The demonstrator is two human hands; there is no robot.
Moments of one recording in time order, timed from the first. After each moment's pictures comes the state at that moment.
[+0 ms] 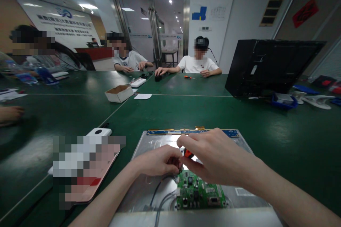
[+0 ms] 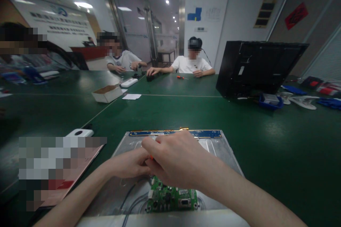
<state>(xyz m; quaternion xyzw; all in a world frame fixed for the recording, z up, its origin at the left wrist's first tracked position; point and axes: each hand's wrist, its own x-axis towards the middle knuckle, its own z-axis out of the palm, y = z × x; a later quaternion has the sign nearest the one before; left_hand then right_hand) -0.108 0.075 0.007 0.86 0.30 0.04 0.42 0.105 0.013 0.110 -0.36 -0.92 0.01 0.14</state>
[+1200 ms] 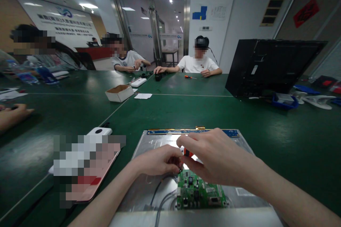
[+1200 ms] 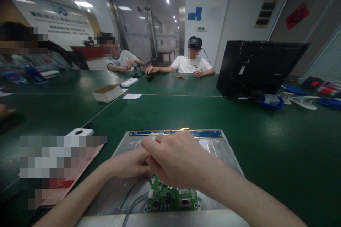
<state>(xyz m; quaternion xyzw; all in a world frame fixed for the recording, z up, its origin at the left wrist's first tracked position) -0.108 0.075 0.009 0.86 0.30 0.04 0.41 0.106 0.013 0.111 -0.36 -0.92 0.00 0.14</state>
